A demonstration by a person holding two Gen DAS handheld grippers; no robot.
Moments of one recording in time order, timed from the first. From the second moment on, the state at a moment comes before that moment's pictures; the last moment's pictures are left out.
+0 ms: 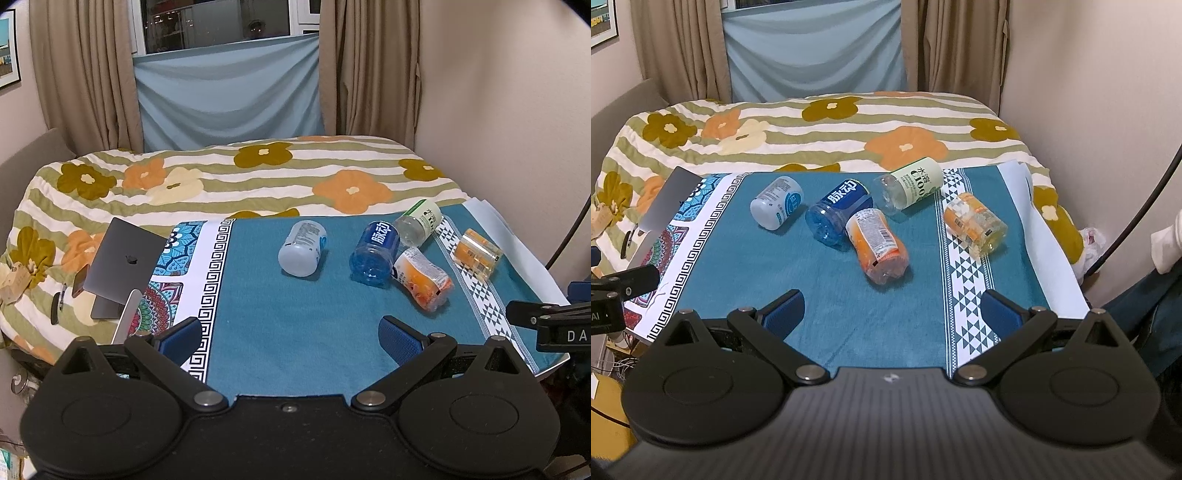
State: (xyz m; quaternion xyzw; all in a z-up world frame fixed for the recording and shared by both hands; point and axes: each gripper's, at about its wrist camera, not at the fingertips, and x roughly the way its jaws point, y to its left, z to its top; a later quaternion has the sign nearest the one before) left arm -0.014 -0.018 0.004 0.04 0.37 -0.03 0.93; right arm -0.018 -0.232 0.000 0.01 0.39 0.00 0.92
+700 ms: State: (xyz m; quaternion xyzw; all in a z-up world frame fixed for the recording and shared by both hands) left arm 0.104 -0.040 0.016 0.11 0.37 -0.09 0.92; right arm 0.024 -0.270 -0.004 0.02 0.40 0.07 0.91
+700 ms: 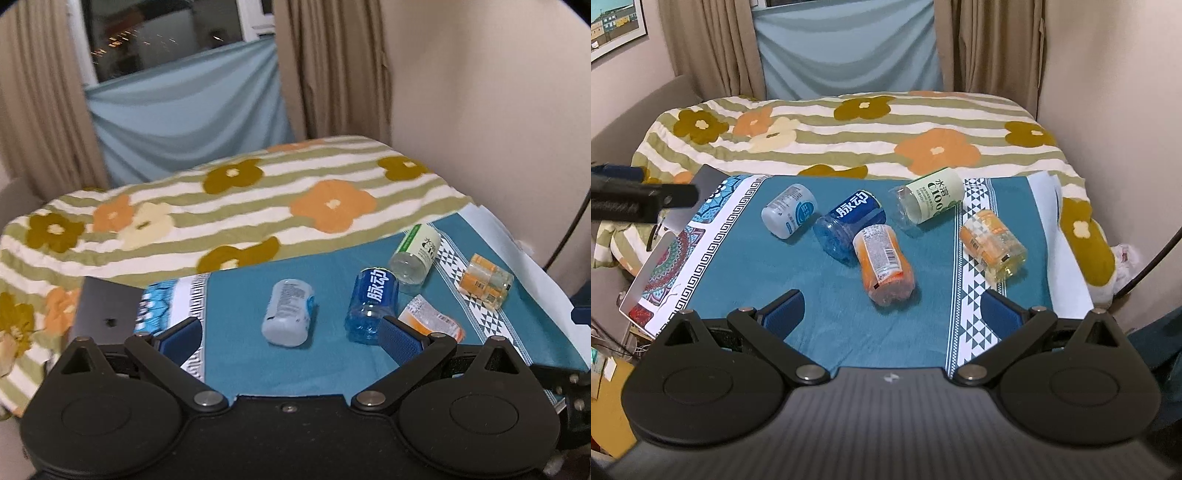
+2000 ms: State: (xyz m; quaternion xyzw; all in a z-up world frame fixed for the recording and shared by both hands) left arm 0.299 -0.038 -0.129 0.15 0.59 -0.23 0.76; right arm 0.107 -0.258 -0.082 0.13 0.49 -0.11 0.85
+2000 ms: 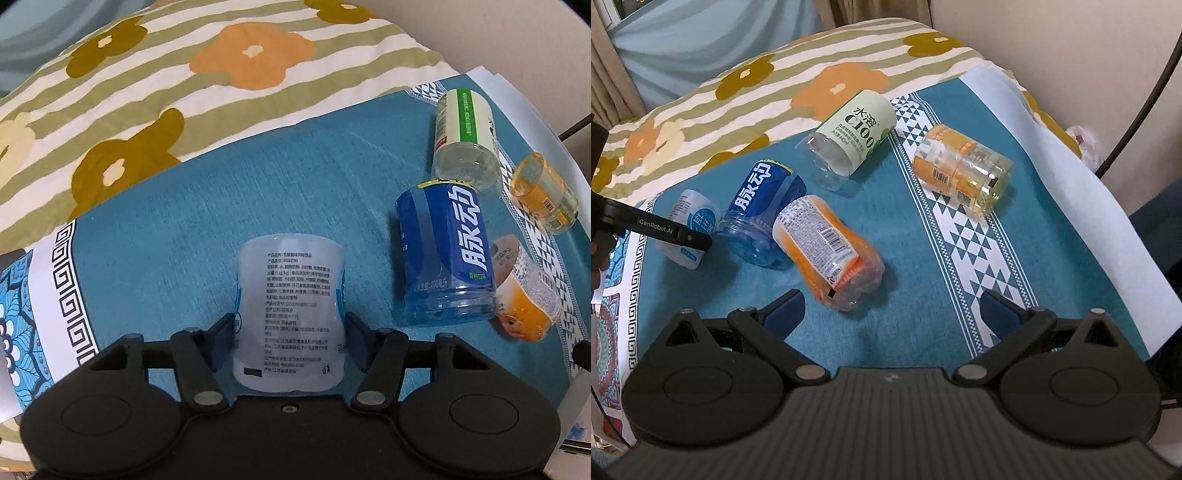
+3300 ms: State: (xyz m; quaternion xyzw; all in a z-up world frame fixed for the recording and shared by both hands) left arm 0.105 -0.059 -0.102 -0.04 0.57 -0.07 0.82; right arm 0.036 -0.301 -0.064 0.05 0.47 0.07 0.88
